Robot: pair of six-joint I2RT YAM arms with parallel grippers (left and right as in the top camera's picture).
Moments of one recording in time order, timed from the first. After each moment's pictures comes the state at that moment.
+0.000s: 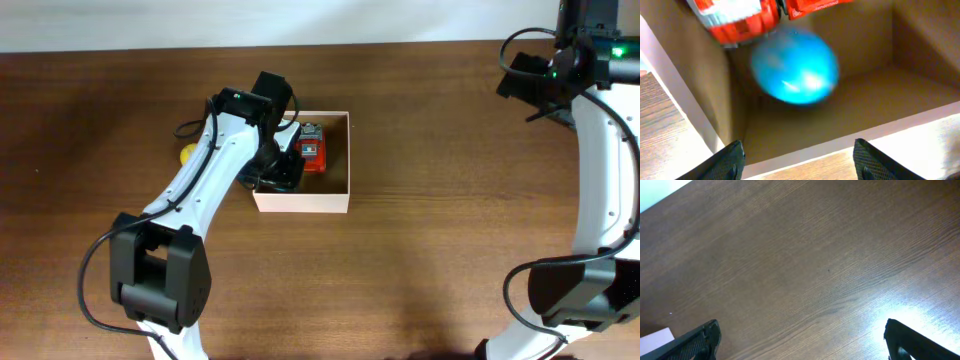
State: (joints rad) left arm -0.35 1.97 1.71 -1.25 0.12 -0.06; right arm -0.14 1.87 2.07 -1.31 0.16 0.39
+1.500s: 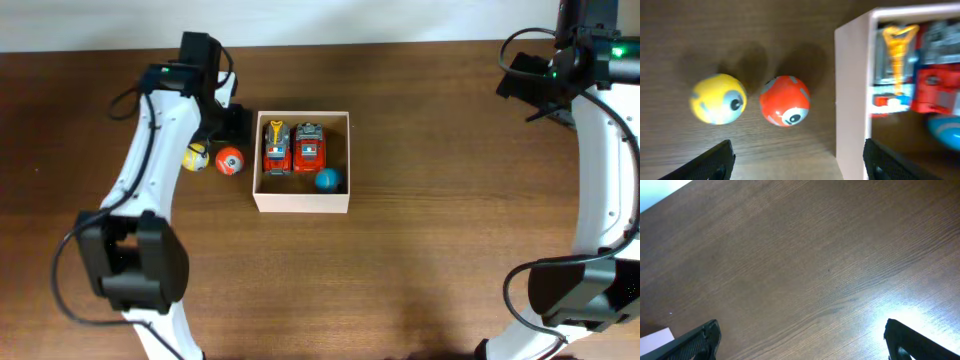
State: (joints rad) left arm -0.12 2.04 1.87 -1.16 0.01 -0.03; right arm -0.14 1.87 2.07 -1.31 0.16 0.39
